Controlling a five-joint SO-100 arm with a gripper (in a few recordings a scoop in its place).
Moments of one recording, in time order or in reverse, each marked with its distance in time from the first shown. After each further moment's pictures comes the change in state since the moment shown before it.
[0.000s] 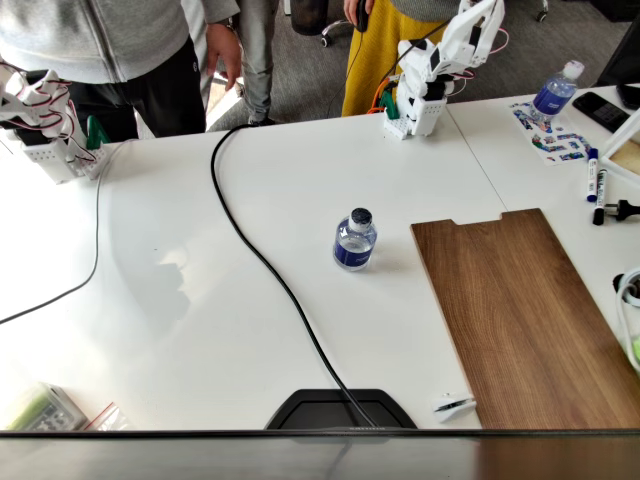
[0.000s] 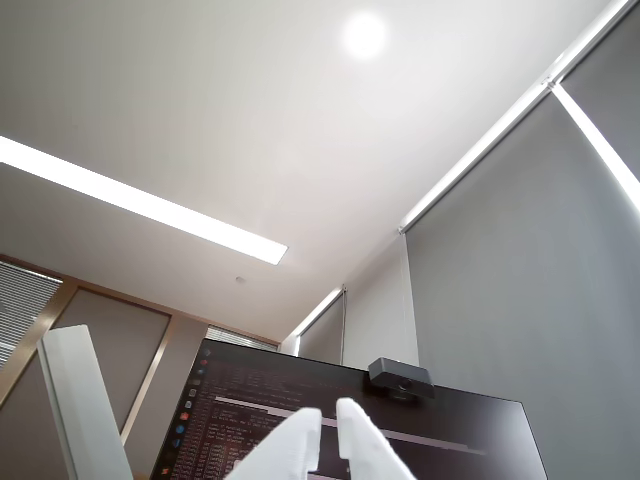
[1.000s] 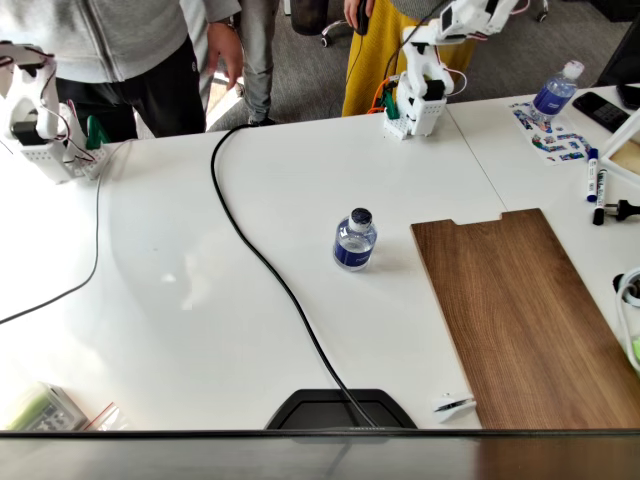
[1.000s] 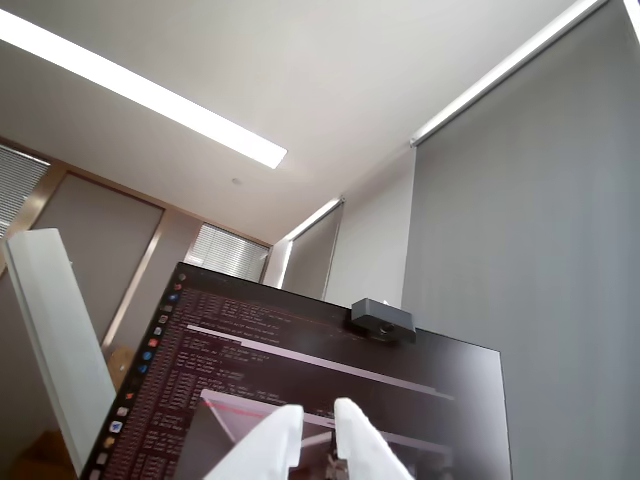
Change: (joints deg) arm 8.0 -28.2 -46.1 34.7 0.2
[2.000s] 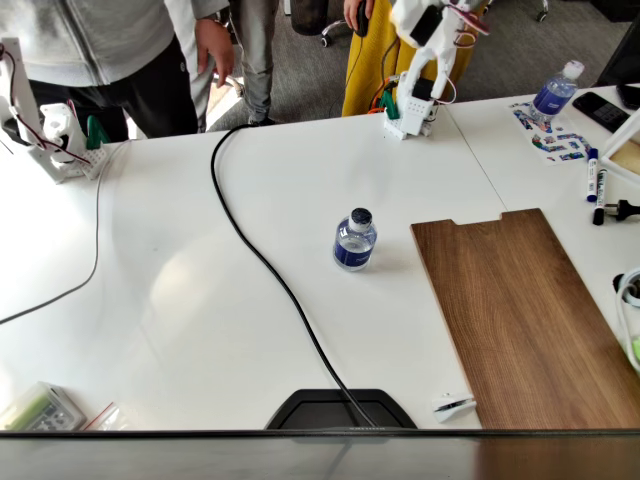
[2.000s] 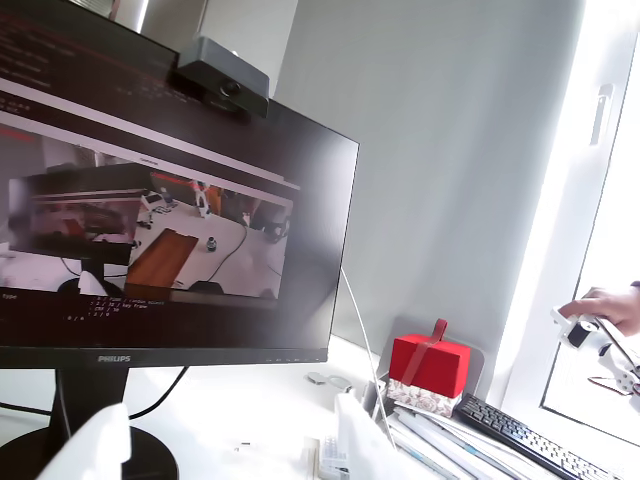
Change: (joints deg) arm 29.6 -48.9 -37.0 11.7 4.0
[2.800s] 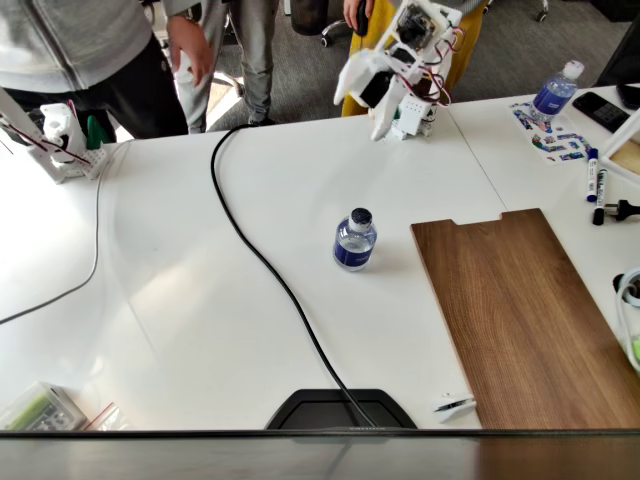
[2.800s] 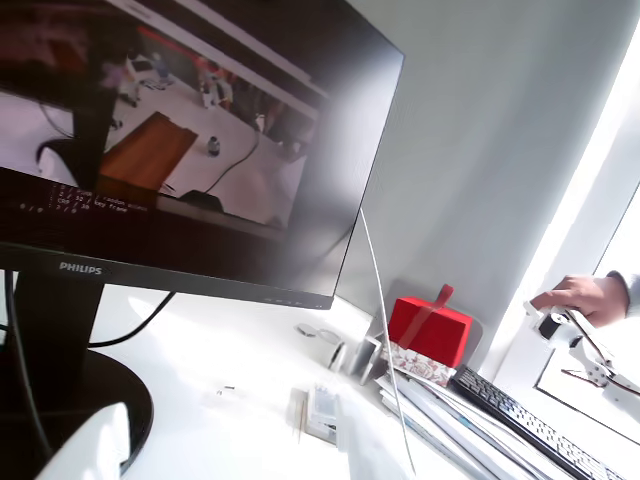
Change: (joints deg) arm 0.2 -27.9 -14.0 -7.7 -6.9
